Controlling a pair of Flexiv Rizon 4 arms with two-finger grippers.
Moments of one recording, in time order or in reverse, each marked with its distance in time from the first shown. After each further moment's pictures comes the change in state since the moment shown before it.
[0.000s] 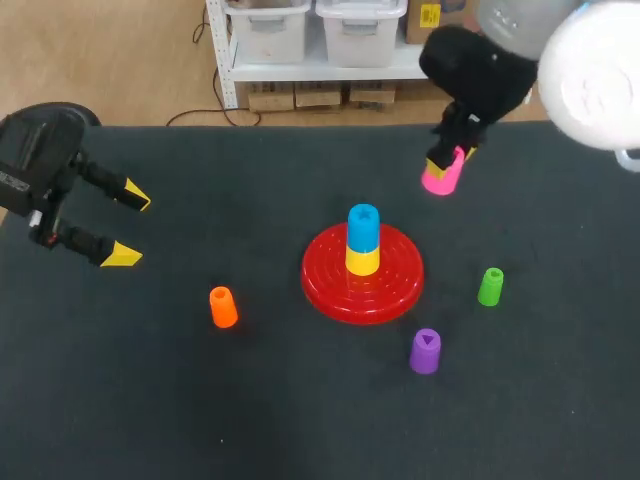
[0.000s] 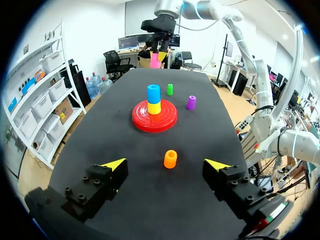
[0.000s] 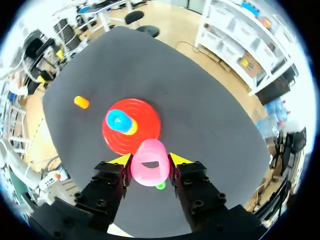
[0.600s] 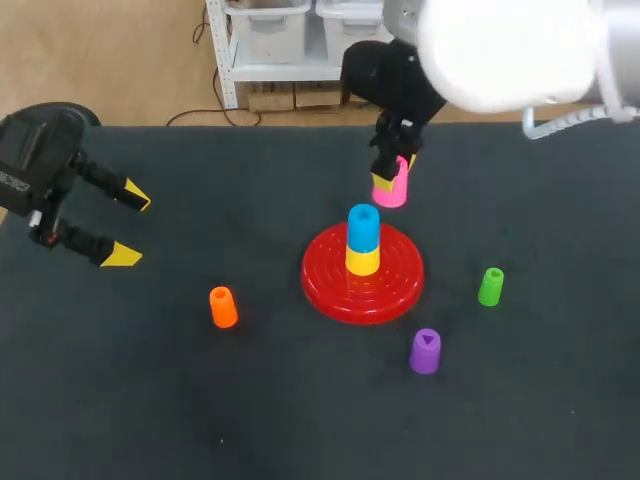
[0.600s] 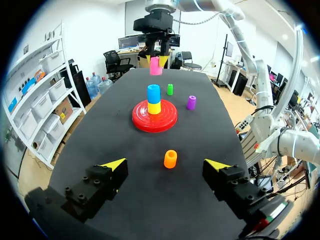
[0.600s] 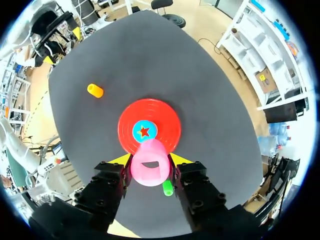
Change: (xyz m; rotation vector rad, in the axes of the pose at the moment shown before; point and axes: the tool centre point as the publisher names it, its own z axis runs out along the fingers) left arm 0.000 0.000 0.000 0.000 0.000 0.000; right arm -0.033 0.041 0.024 -0.012 0.145 -0.152
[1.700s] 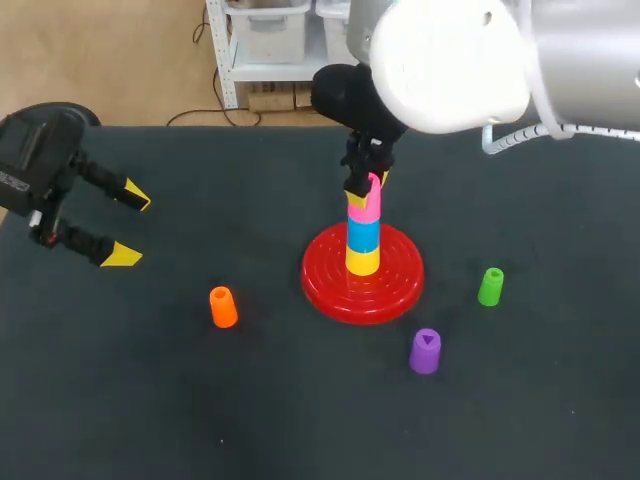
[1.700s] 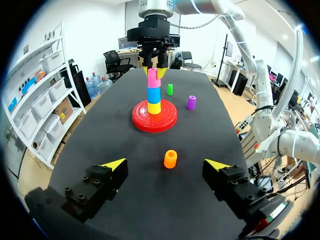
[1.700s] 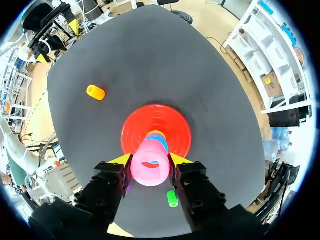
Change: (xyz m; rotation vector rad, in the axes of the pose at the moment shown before) left arm 0.000 0.000 0.000 0.000 0.000 0.000; right arm -0.022 0.016 0.028 -0.018 0.016 -0.039
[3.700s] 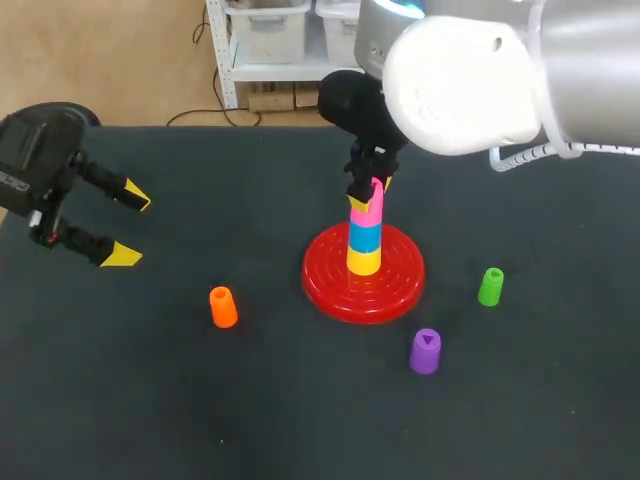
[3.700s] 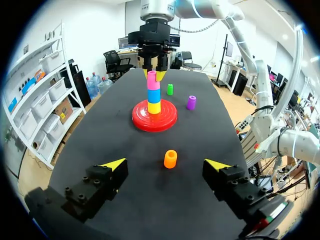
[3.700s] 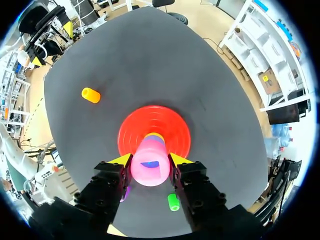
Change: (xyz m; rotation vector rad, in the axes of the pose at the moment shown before) left arm 0.000 0.000 0.000 0.000 0.000 0.000; right arm 0.004 -0.006 0.011 0.015 -0.033 0.038
